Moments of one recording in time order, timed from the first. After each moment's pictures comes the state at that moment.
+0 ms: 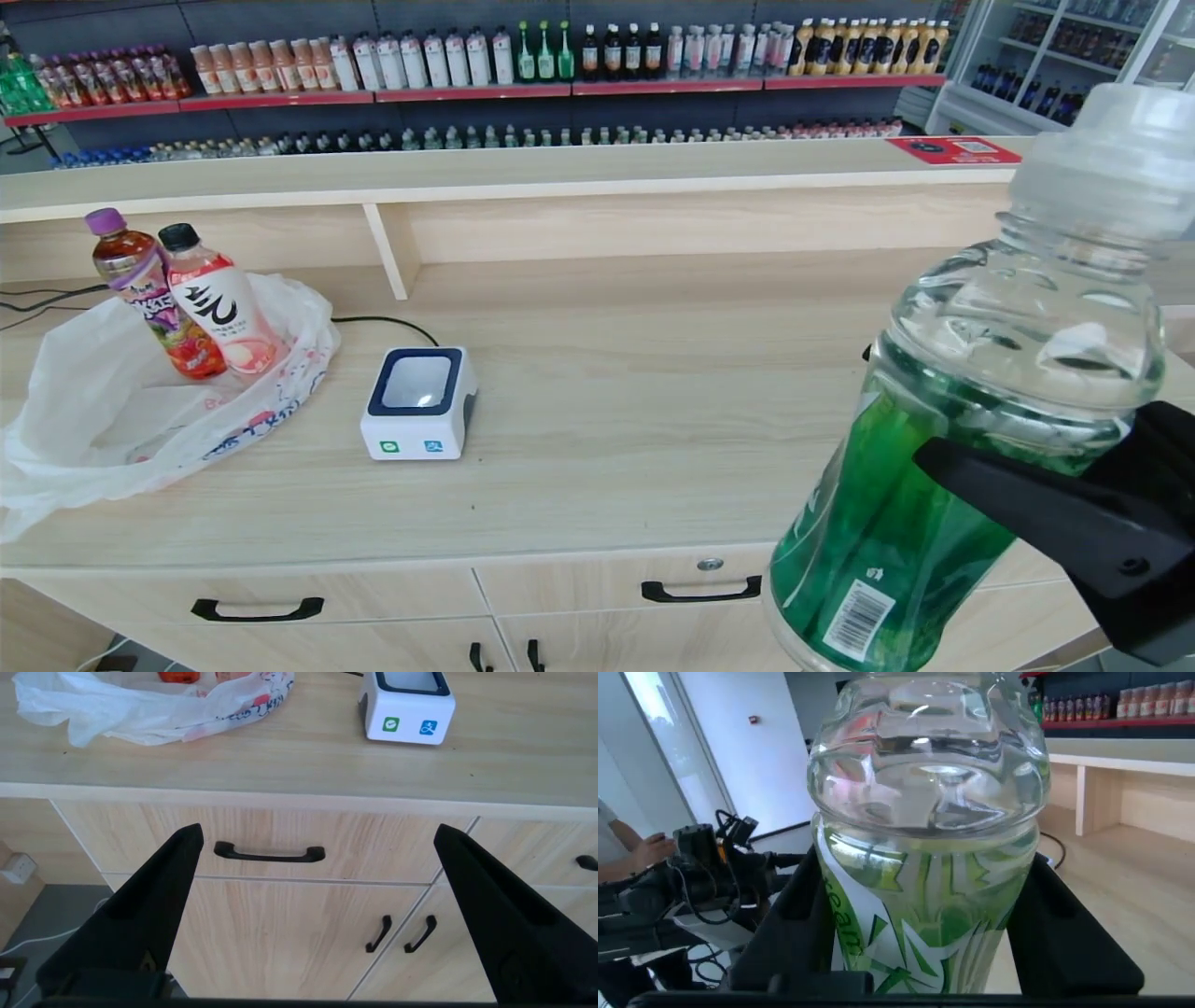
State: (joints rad) left arm 0.00 0.00 0.00 0.00 0.00 0.00; right arm 0.61 1.41 -0.34 -1.57 0.67 0.30
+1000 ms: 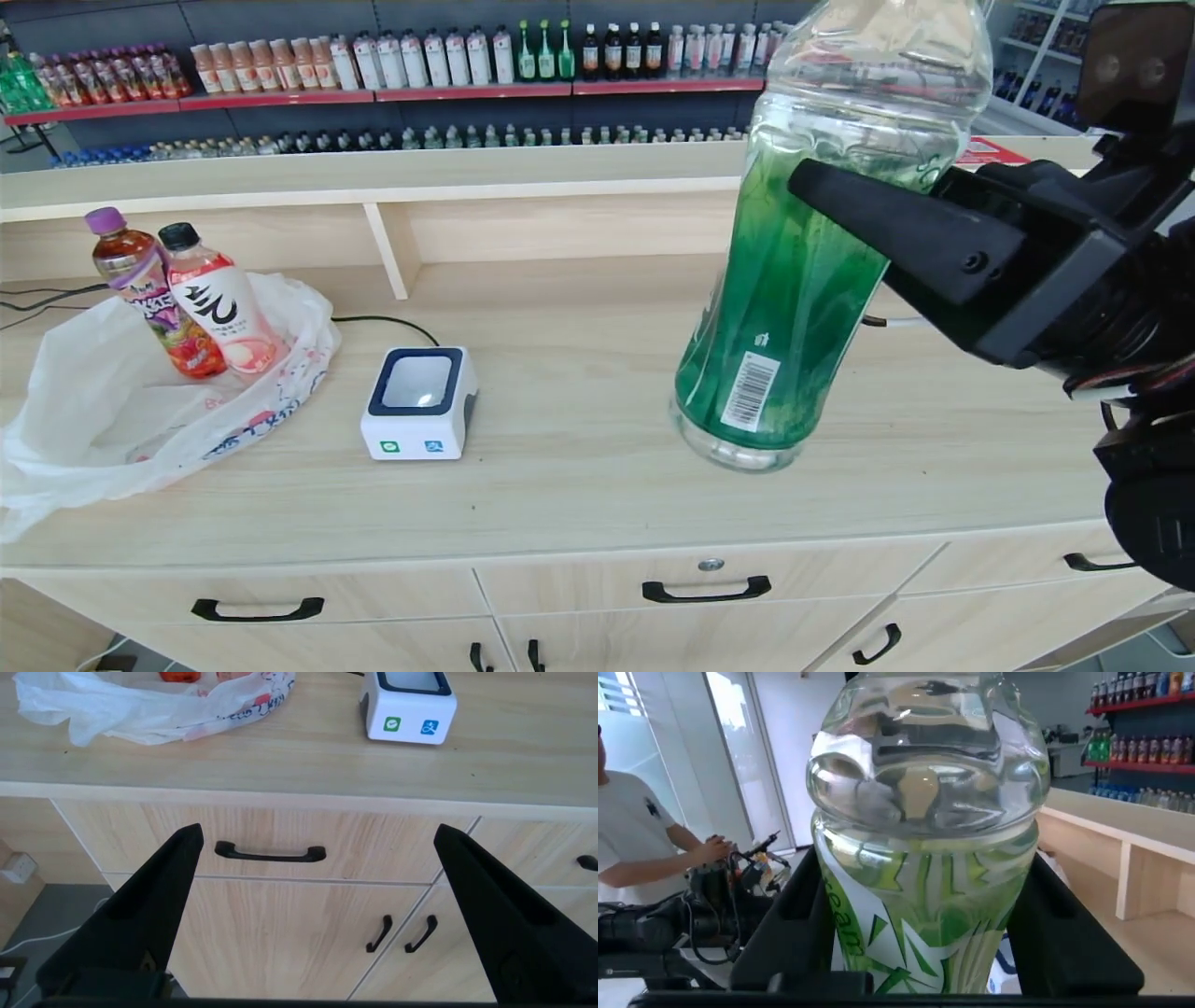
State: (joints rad) left arm 0.00 0.00 0.00 0.00 0.00 0.00; right arm 0.54 1.65 -0.87 -1.50 0.88 0.49
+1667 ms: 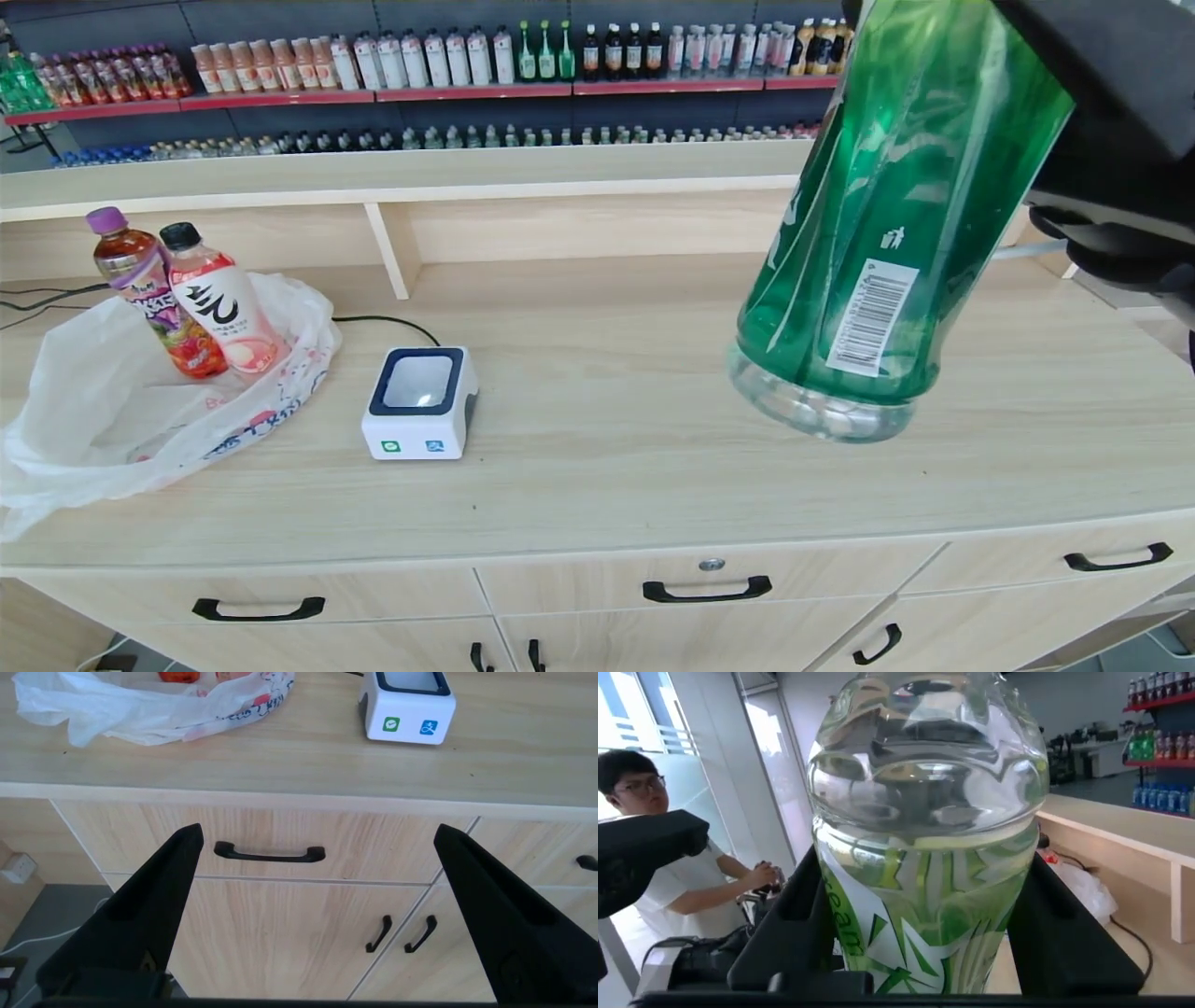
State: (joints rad) left arm 0.00 0.00 0.00 0.00 0.00 0.00; right arm 0.52 1.56 -0.96 -1.43 0.90 0.69
